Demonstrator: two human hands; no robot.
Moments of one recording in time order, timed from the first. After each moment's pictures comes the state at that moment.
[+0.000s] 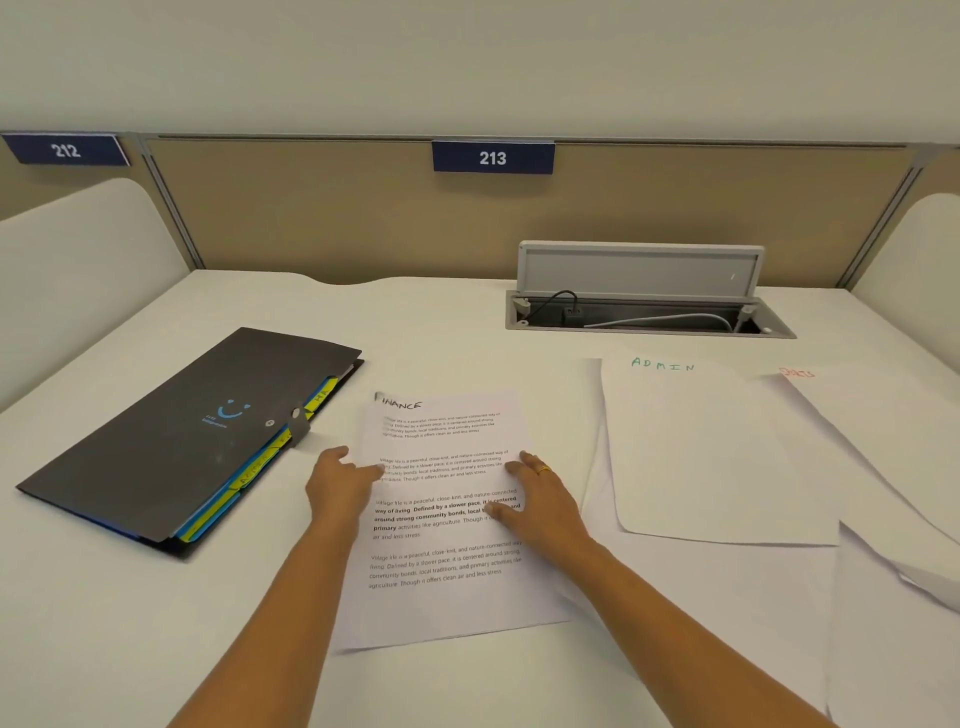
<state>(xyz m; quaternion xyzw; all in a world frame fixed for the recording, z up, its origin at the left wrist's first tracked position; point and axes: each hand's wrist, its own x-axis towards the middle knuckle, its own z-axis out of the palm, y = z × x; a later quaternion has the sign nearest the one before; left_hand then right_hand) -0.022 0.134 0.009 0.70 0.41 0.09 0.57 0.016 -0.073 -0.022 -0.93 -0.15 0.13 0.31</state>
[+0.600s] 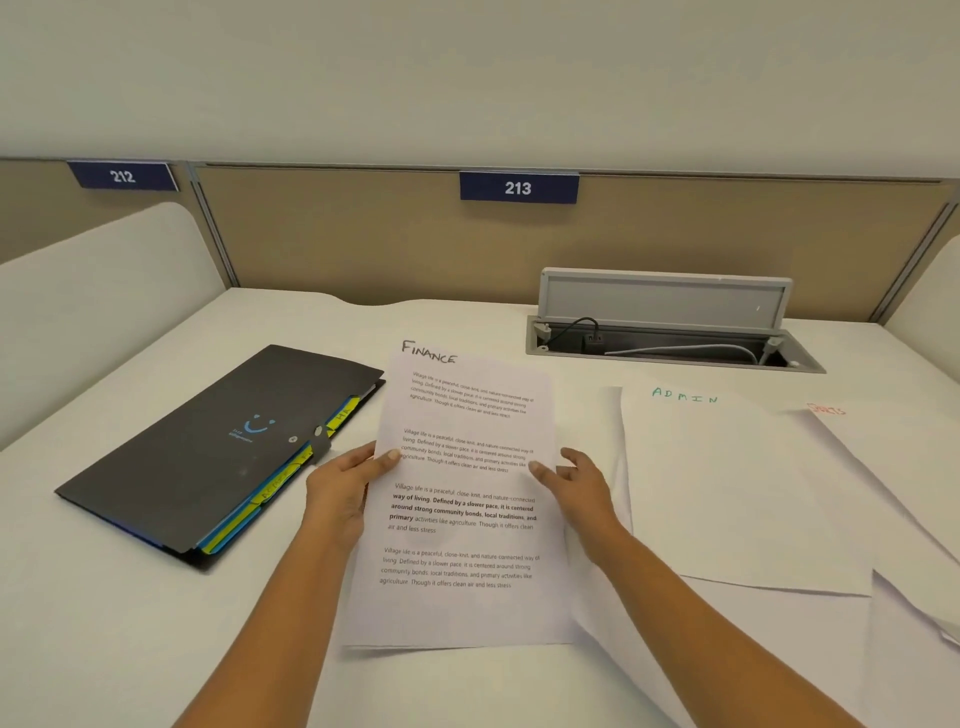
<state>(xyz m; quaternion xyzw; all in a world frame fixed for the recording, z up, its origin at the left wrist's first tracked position) -0.029 0.142 0.036 0.51 0.32 0.12 0.79 0.051 -0.079 -0.004 -0.77 0.04 0.12 0.62</state>
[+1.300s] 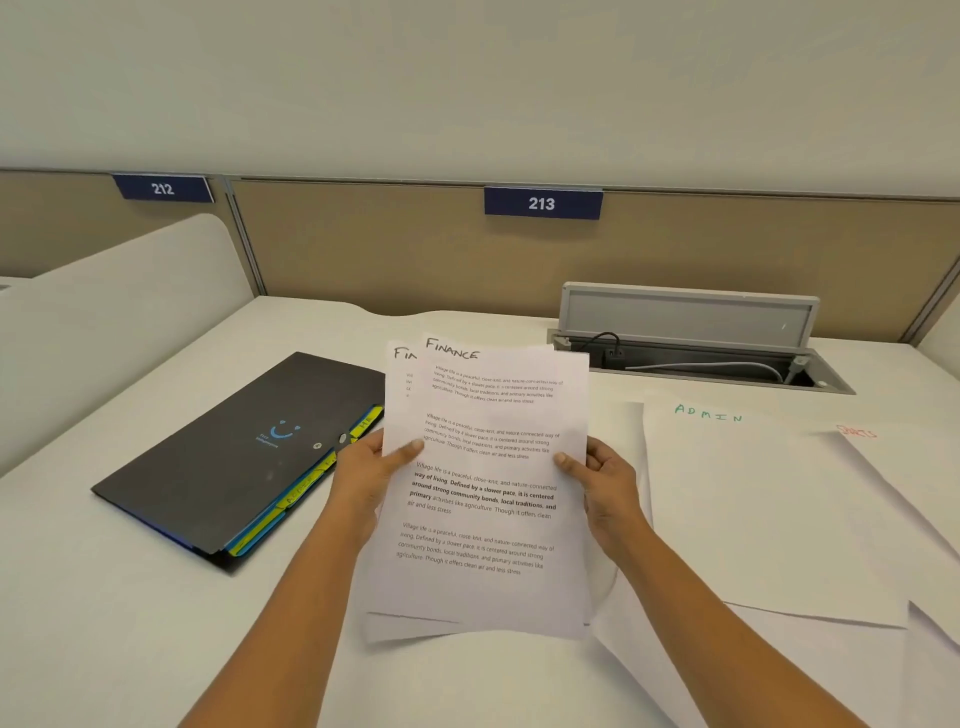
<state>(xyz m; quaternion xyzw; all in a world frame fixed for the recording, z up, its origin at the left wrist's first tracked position) -0.025 0.151 0.051 0.61 0.23 0.12 0.75 0.061 -0.072 0.013 -0.57 0.00 0.11 0.82</state>
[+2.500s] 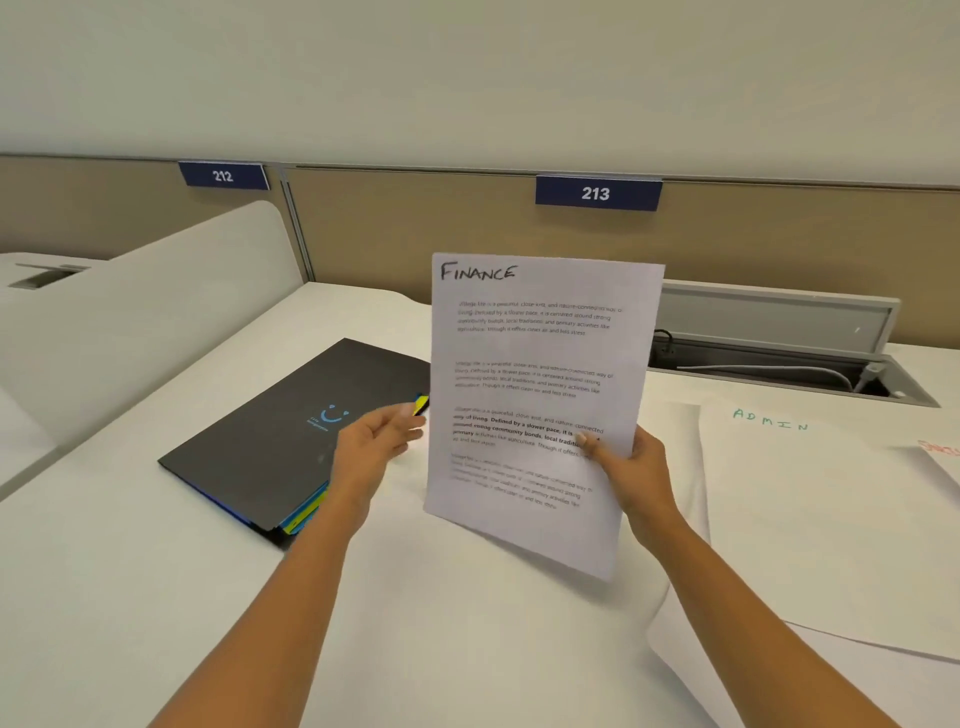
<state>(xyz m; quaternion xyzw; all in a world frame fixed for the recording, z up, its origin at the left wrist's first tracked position) -0.039 0.196 0.049 0.68 0.20 0.21 0.67 0.055 -0.046 0.035 -0.68 -0.08 0.06 0.73</state>
